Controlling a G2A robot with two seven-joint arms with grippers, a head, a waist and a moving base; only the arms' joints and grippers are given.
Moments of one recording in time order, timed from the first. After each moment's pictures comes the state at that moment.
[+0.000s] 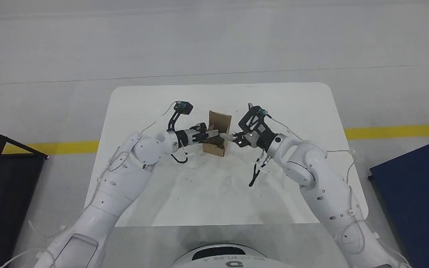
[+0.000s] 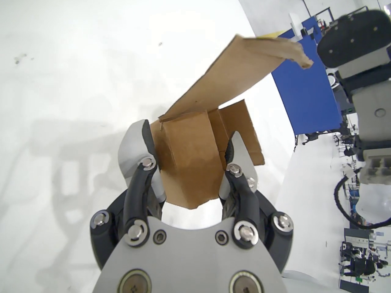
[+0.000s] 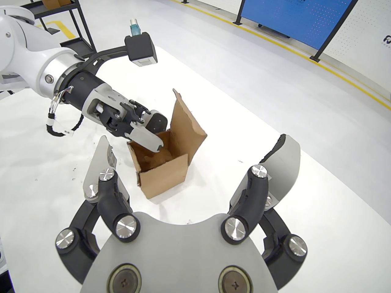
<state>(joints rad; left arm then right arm) 1.09 -1.21 -1.01 -1.33 0.41 -0.30 -0.69 -1.37 -1.17 1.18 -1.79 -1.19 -0.42 0.32</state>
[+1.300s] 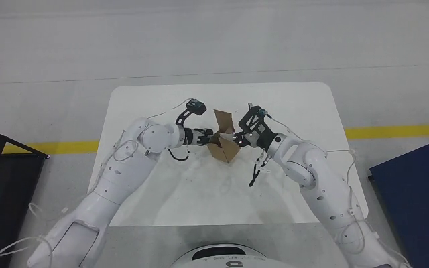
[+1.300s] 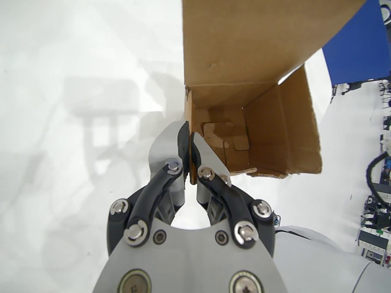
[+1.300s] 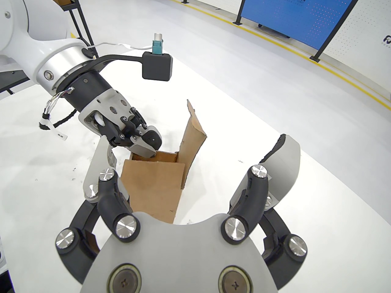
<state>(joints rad) 0.96 -1.21 -0.93 -1.37 0.51 -0.17 -0.98 -1.37 -1.17 1.18 -1.79 -1.19 -0.42 0.32</state>
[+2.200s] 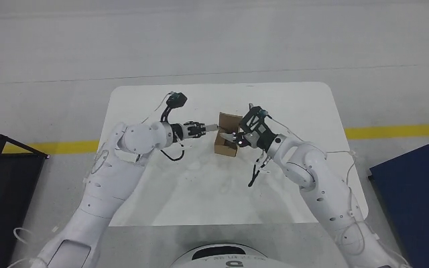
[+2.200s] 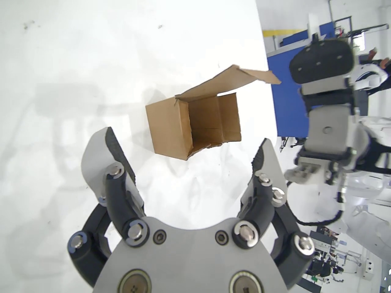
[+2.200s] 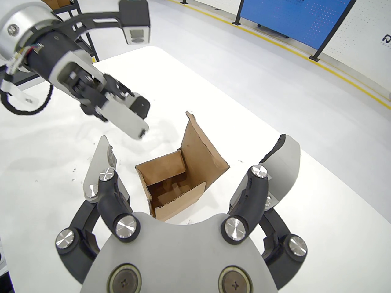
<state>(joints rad) 1.15 -1.17 -1.17 -1.61 0.32 0.06 -0.95 -1.40 -1.17 1.19 -1.82 -1.19 -0.38 0.31</state>
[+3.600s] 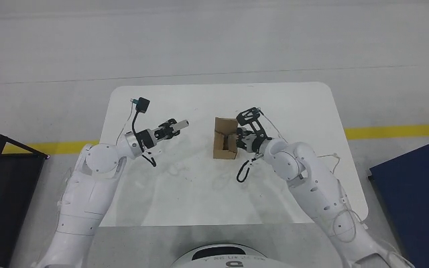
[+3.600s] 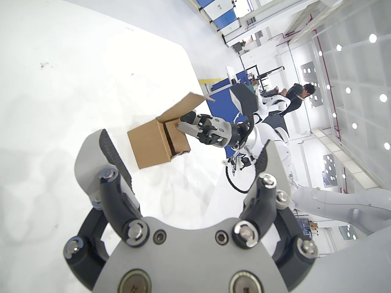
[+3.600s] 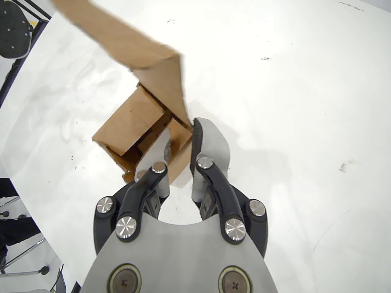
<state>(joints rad) 1.32 -1.12 -1.38 -1.54 0.01 -0.32 -0.86 -1.29 -1.20 1.08 -1.69 -0.93 -0.04 0.74</state>
